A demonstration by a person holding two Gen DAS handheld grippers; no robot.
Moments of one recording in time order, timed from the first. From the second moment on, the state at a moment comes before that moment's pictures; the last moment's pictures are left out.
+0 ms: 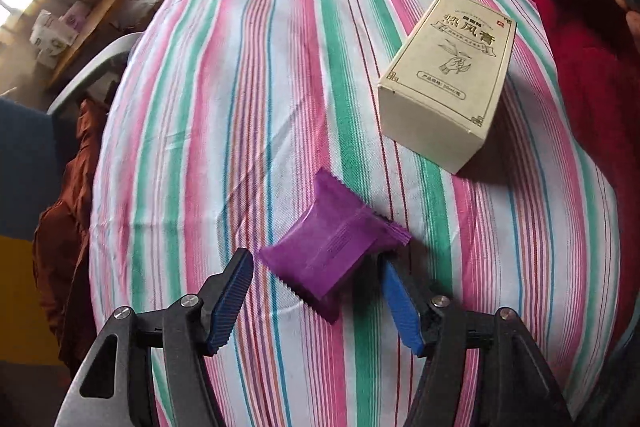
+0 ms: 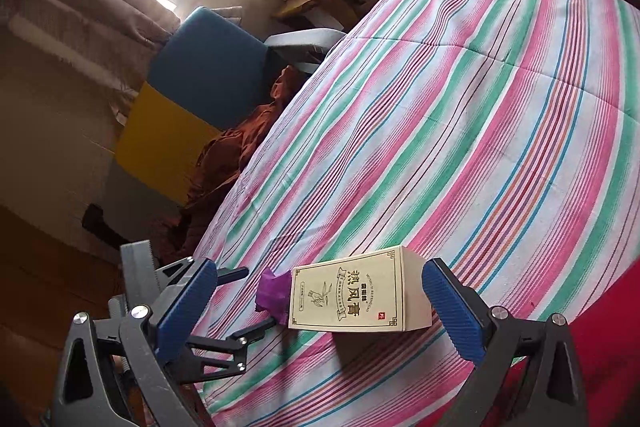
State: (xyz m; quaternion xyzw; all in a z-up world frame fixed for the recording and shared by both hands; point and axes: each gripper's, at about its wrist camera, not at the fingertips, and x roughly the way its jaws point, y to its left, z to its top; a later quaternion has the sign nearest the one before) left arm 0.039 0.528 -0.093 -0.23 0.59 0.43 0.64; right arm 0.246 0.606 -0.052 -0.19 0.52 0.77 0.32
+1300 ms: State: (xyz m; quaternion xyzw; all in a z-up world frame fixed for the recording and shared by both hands) left arm 0.033 0.336 -0.082 -0.51 0.23 0.64 0.53; right arm 0.119 0.571 -0.064 -0.61 0.06 0.77 0.18
